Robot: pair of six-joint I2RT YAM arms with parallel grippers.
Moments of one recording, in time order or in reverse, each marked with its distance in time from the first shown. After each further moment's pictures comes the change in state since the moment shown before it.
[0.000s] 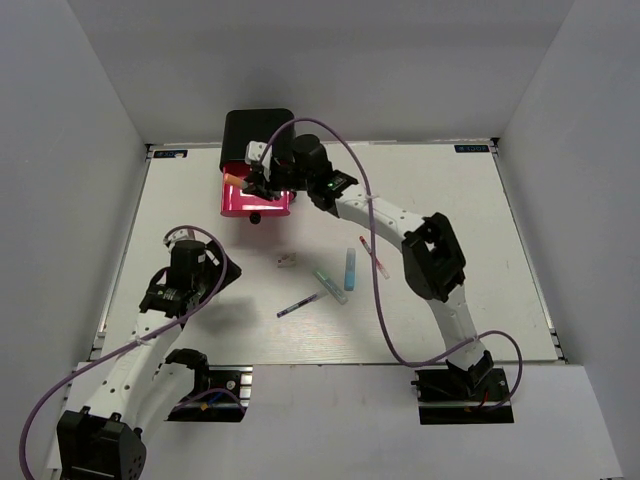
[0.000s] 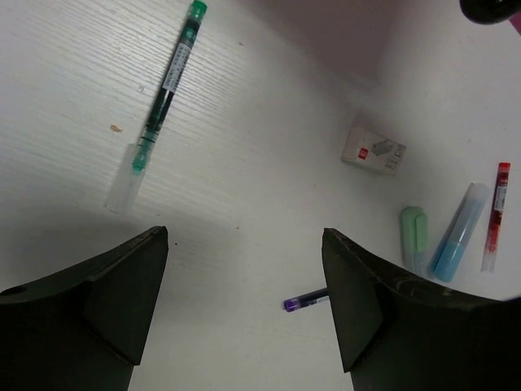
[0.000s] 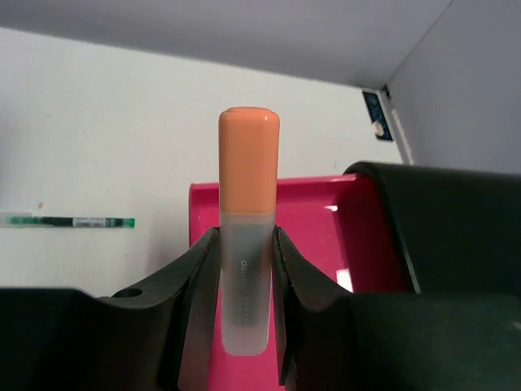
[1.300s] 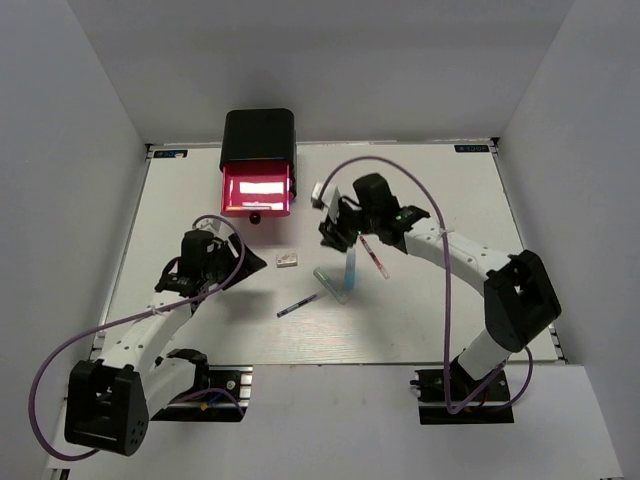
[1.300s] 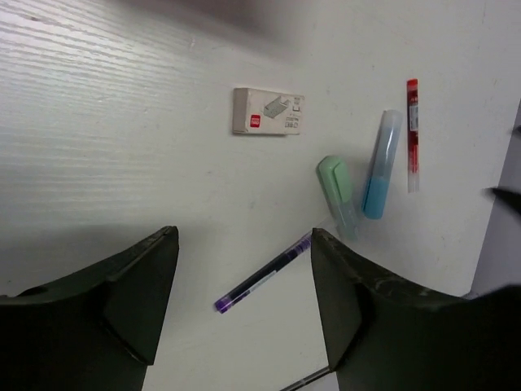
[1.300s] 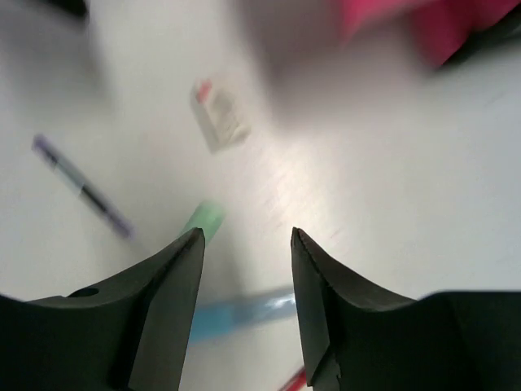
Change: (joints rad) left arm 0.000 0.205 -0.046 0.328 0.354 0.035; right arm -0.098 -0.583 -0.681 -0.285 0.203 -0.009
